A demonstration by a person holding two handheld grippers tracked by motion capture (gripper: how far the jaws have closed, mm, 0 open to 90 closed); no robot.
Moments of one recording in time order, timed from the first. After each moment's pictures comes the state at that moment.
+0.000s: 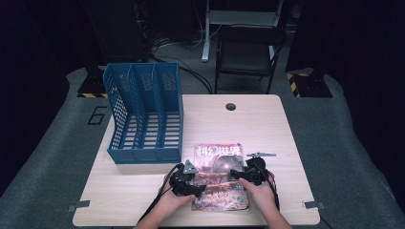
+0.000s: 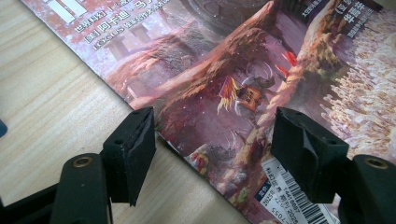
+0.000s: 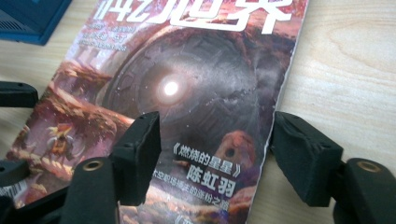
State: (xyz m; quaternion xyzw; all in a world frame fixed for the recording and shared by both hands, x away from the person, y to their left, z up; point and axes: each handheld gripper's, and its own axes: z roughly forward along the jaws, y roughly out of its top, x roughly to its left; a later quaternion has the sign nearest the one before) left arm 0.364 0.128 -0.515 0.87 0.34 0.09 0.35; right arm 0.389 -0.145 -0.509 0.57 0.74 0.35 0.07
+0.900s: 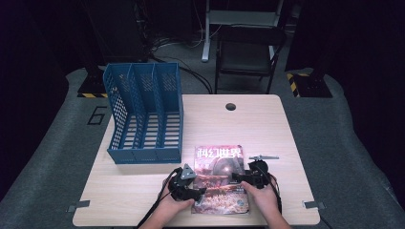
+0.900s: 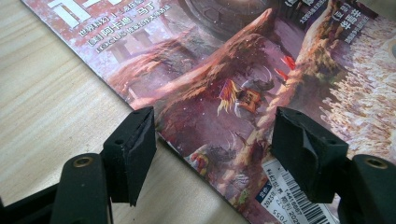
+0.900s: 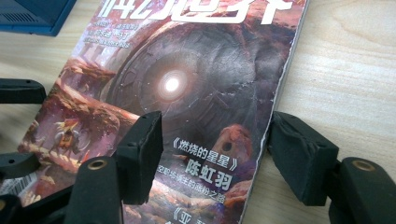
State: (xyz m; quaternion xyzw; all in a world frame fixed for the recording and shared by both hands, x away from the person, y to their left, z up) left arm 0.351 0.132 -0.520 0.86 0.34 0.09 0.37; right arm 0.380 -0.153 -0.509 0.57 0.73 0.36 0.05
